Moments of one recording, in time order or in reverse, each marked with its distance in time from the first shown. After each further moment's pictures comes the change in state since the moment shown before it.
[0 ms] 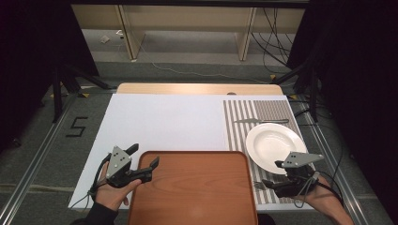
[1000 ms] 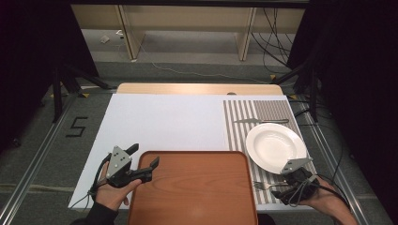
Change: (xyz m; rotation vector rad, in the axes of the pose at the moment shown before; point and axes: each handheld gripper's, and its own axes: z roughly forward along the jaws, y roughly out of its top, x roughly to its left) left arm 0.000 0.000 0.001 0.002 -0.001 0.002; right arm -0.014 -0.028 0.020 0.274 -0.007 -0.007
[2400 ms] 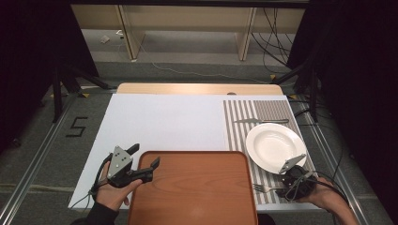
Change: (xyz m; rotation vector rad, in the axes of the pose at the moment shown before) left arm -0.002 0.000 0.001 0.005 -0.002 0.012; right arm -0.014 -0.003 0.018 0.155 0.046 0.017
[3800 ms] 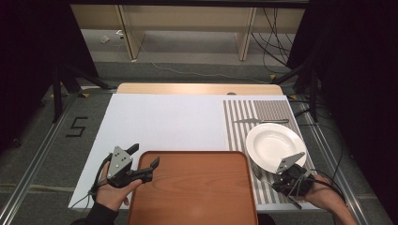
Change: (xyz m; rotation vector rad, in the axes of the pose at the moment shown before) left arm 0.000 0.000 -0.001 -0.001 0.005 0.003; right arm 0.013 0.014 -0.018 -0.080 0.073 -0.083
